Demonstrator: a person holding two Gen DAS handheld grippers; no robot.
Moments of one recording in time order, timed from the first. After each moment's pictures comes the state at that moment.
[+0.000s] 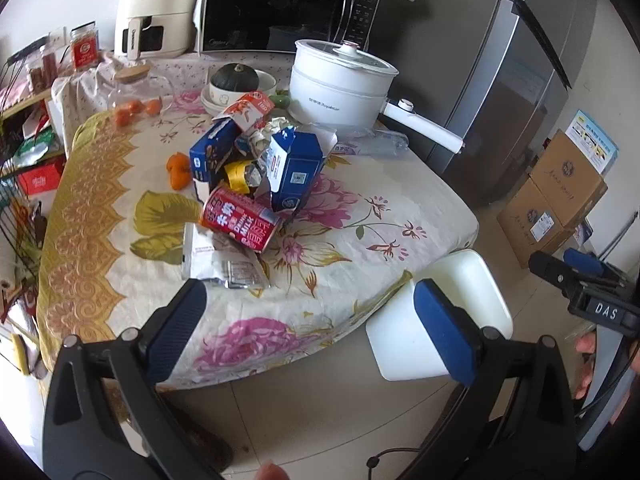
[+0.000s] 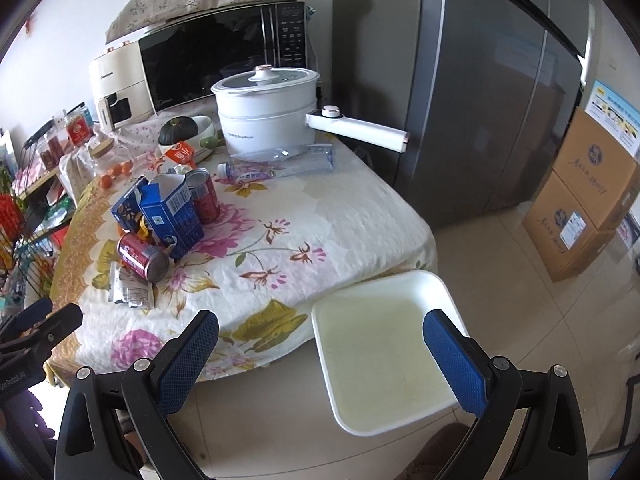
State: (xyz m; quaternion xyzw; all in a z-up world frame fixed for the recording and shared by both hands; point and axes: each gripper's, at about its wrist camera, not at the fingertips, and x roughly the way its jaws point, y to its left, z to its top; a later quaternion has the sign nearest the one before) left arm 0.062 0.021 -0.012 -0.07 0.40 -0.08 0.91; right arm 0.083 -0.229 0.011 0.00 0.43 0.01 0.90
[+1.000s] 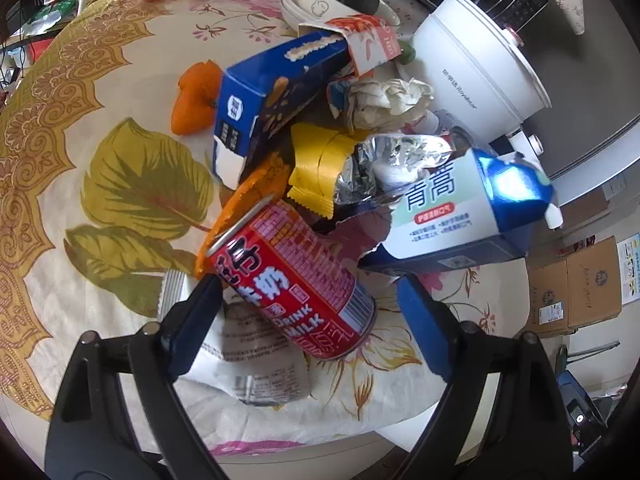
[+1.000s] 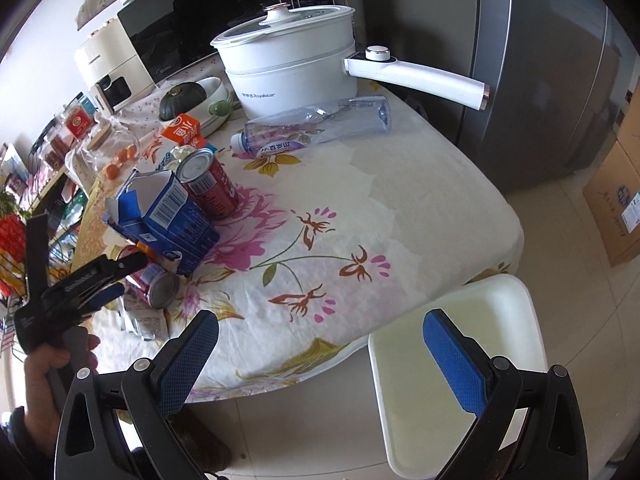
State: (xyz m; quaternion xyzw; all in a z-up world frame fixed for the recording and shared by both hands) left arm 0.212 0.074 -0.116 -0.25 0.52 0.03 0.82; right arm 0.189 -0.211 -0.045 0.06 0.52 0.07 0.85
